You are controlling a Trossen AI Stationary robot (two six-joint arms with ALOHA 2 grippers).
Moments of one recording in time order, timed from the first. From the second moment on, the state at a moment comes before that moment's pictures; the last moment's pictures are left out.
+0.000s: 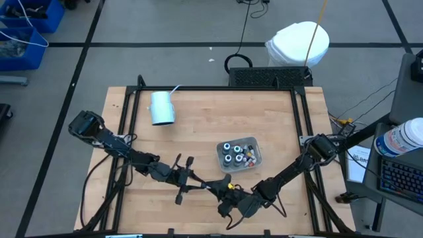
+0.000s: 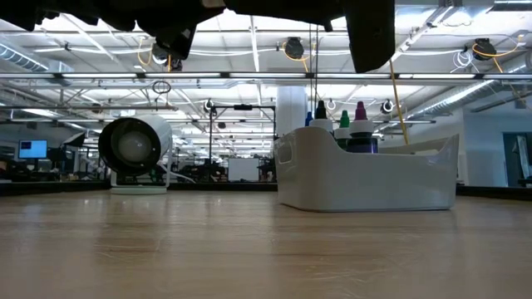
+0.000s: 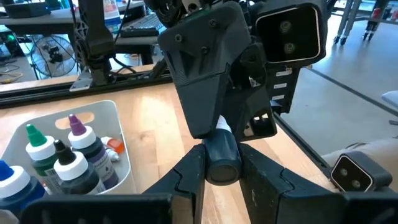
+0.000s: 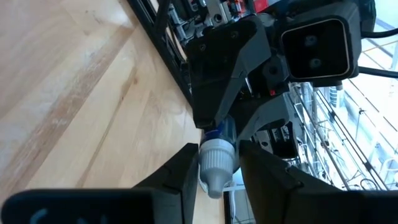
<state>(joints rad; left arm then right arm) -0.50 1.57 0.66 0.70 -0.23 -0.01 0.62 1.99 1.18 0.57 0.97 -0.95</state>
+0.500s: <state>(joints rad) -0.50 1.57 0.66 0.70 -0.23 -0.02 0.65 1.99 1.18 0.54 1.04 -0.93</state>
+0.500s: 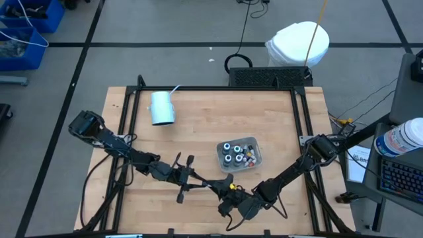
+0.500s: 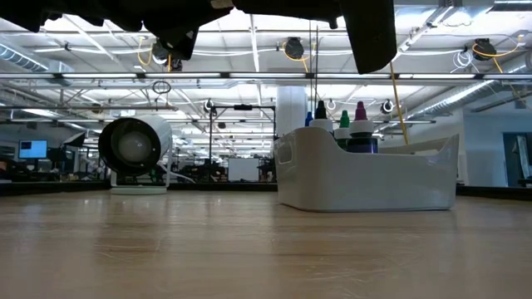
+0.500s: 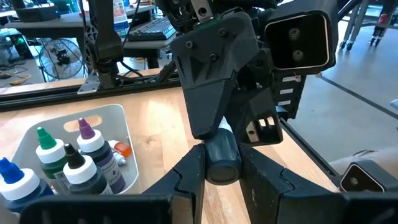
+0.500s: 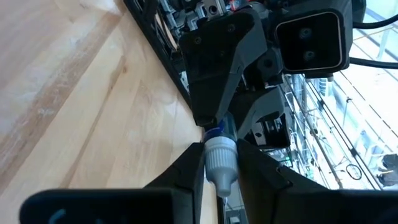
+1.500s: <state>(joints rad) -0.51 1.57 0.66 0.66 -0.28 -0.14 0.70 1.99 1.18 0.50 1.16 -0.92</state>
